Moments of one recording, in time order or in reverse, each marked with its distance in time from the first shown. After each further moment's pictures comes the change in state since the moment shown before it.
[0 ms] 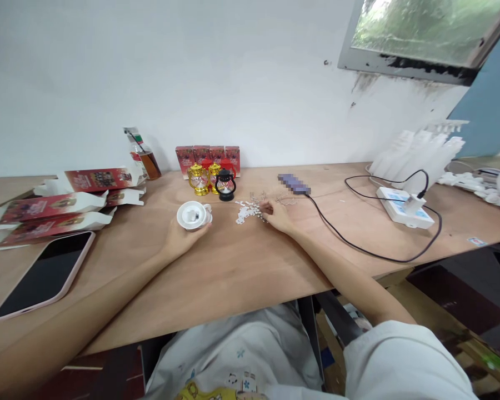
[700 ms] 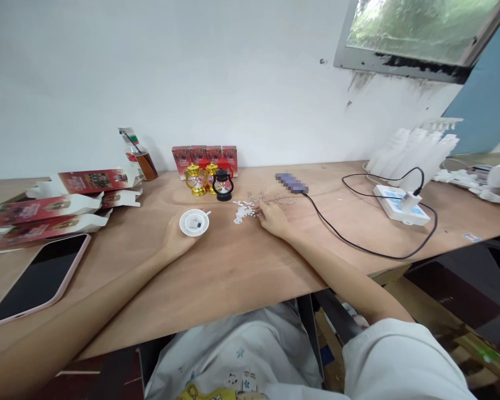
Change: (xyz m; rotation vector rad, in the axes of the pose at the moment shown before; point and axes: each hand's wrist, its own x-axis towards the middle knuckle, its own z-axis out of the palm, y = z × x) left_hand 0.002 0.007 -0.004 0.093 -0.082 0.048; right_hand -0.008 -0.017 0.002 -0.557 -0.047 -0.244
